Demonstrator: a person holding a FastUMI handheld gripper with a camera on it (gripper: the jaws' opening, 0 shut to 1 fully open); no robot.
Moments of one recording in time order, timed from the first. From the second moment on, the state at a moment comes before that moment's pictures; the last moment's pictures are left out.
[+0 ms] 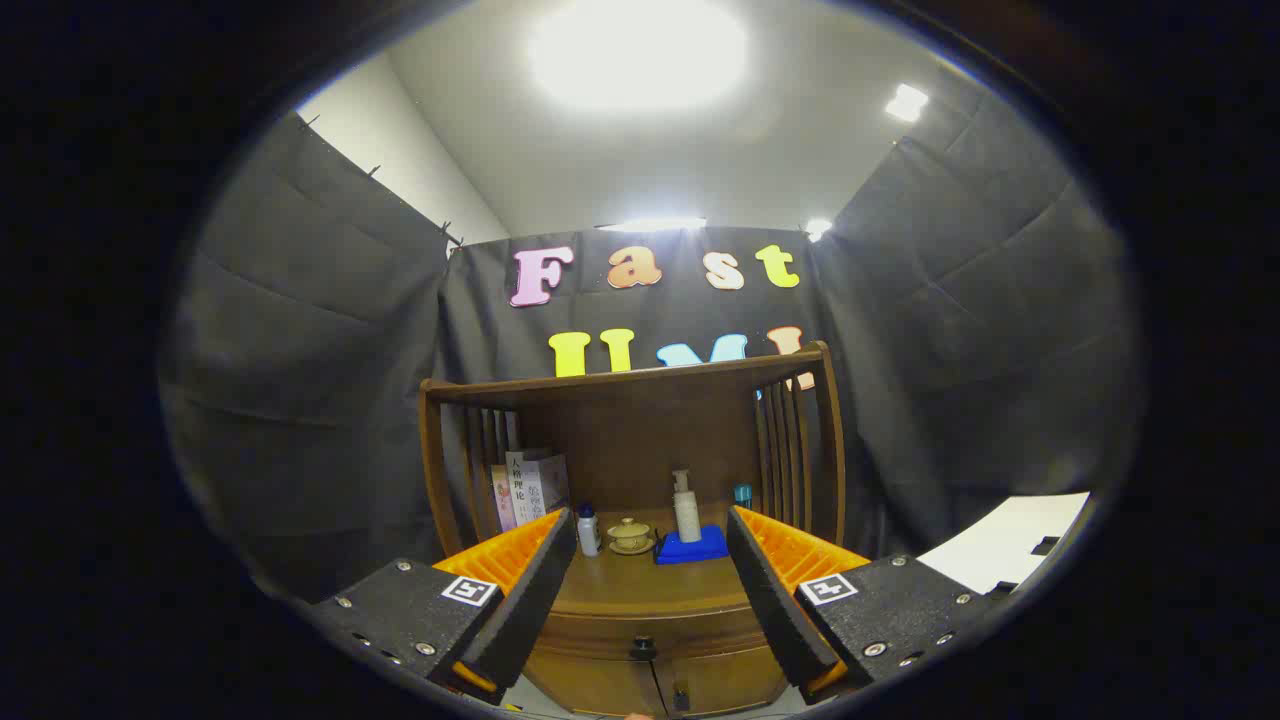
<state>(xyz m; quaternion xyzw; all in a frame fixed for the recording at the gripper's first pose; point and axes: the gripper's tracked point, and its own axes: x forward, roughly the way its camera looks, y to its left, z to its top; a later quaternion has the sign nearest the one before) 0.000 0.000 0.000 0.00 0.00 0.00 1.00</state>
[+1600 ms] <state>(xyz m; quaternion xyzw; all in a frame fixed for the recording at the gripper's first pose) 0.051 -0.042 -0.132 0.00 0.12 -0.01 0.99</state>
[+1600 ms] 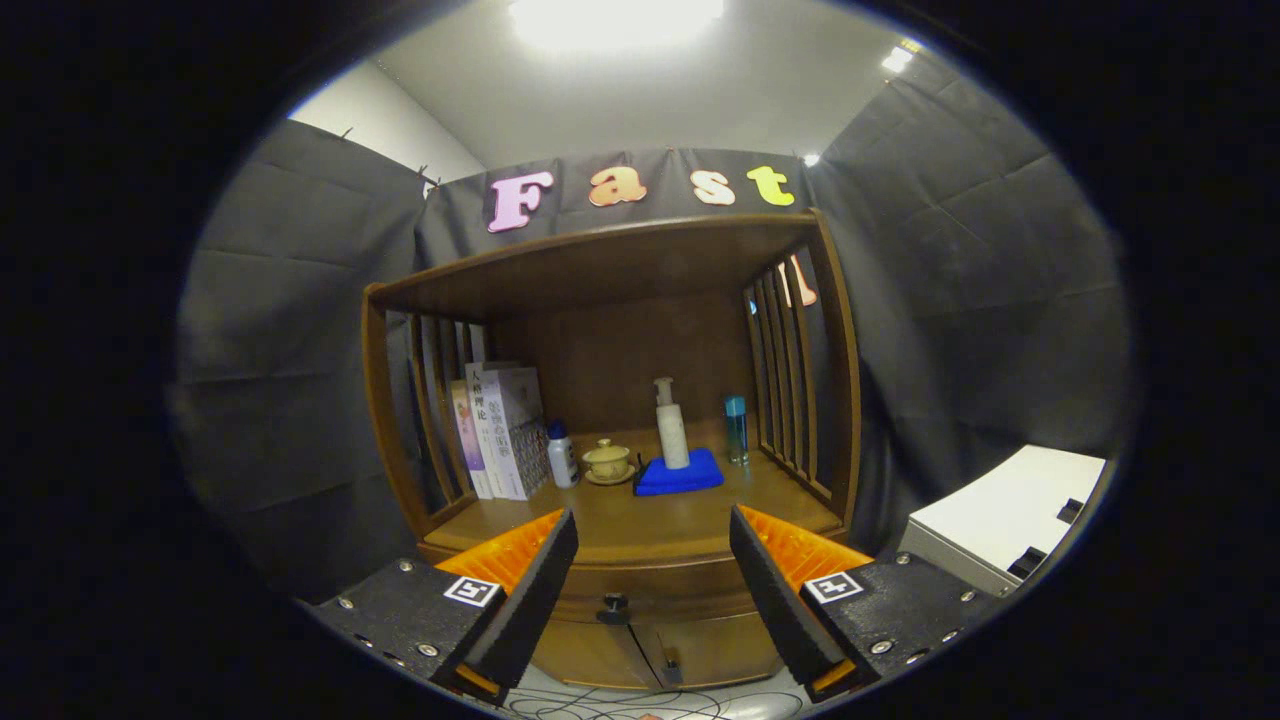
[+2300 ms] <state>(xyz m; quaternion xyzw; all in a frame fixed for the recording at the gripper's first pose) 0.075 -0.026 -0.249 -0.04 0.15 -0.04 0.99</state>
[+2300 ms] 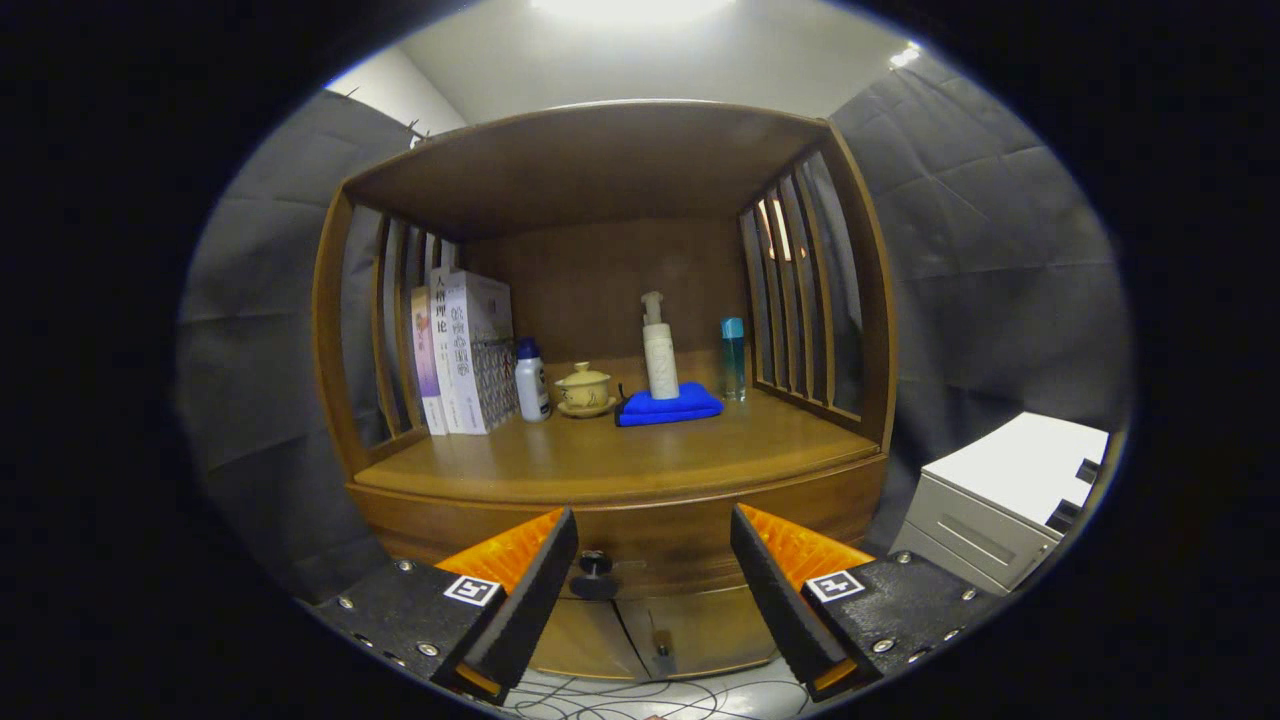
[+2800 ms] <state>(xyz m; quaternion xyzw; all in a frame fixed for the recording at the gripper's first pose) 0.096 0.005 -0.332 -0.07 0.18 -0.01 0.98</state>
